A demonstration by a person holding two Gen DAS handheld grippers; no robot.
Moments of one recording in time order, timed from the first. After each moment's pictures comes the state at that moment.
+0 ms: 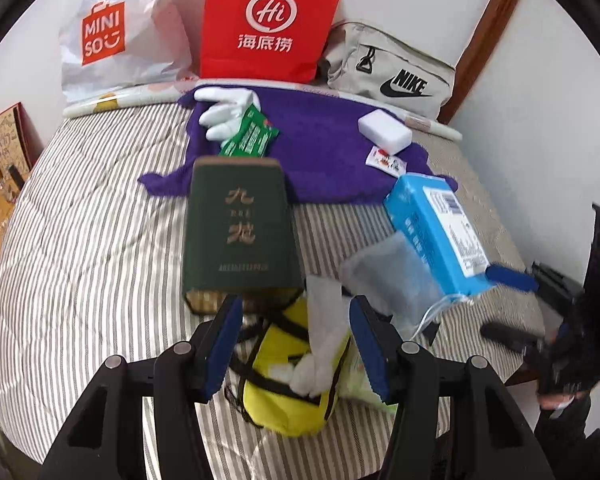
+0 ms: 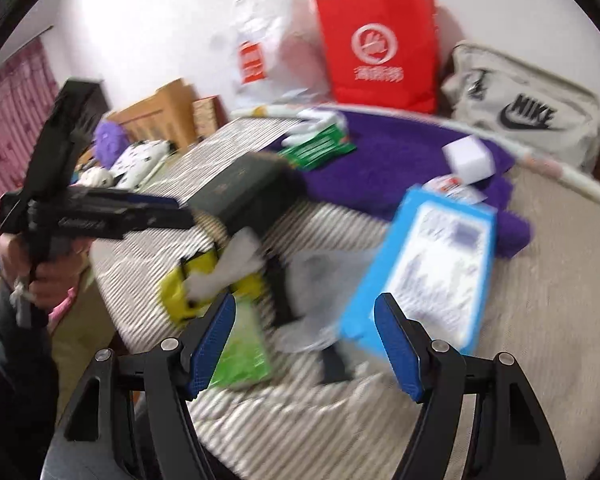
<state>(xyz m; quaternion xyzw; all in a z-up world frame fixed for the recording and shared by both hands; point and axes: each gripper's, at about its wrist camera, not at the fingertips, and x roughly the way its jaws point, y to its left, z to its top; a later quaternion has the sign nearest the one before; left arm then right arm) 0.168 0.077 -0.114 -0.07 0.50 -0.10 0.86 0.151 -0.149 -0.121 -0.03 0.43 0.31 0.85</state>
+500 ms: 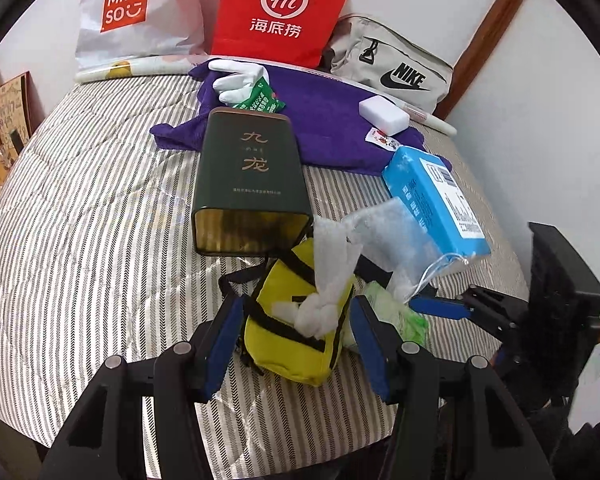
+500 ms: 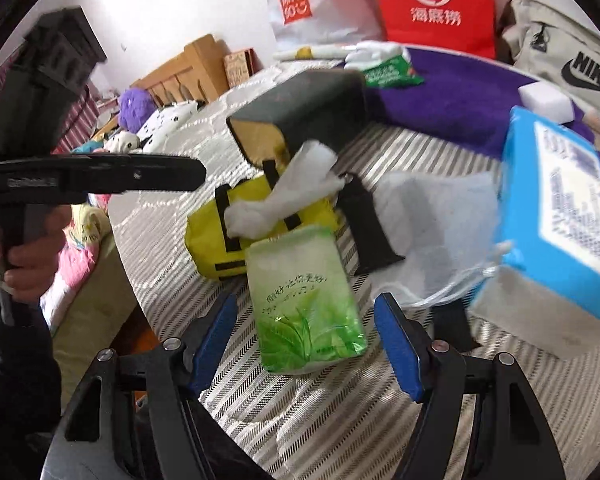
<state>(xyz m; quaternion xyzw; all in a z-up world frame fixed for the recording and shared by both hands) 0.127 0.087 -0.134 -0.10 0.49 -0.12 0.86 0.130 -0.094 -0.188 -0.05 0.48 0.36 0.80</state>
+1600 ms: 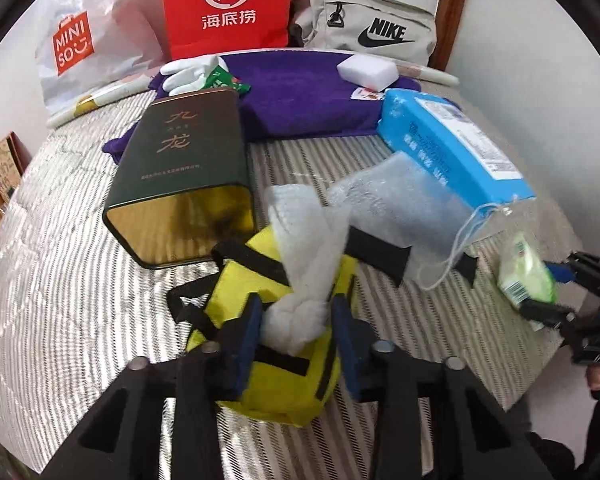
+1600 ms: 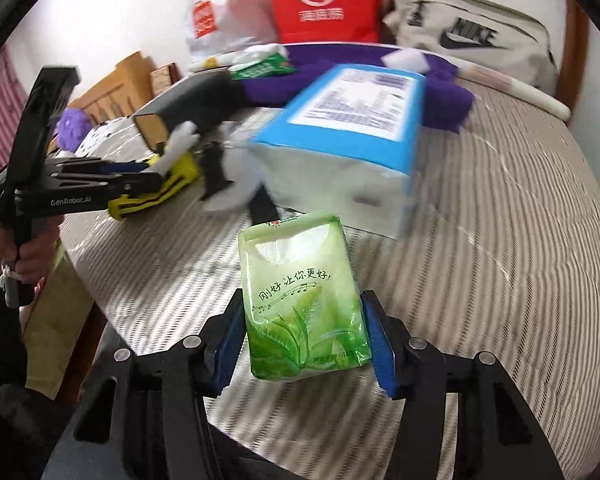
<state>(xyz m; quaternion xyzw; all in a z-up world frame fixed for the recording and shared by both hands) 0.137 0.028 -0.177 0.03 0.48 -0.10 0.87 0.104 -0.215 -0.189 -0.04 0.47 0.23 0.85</state>
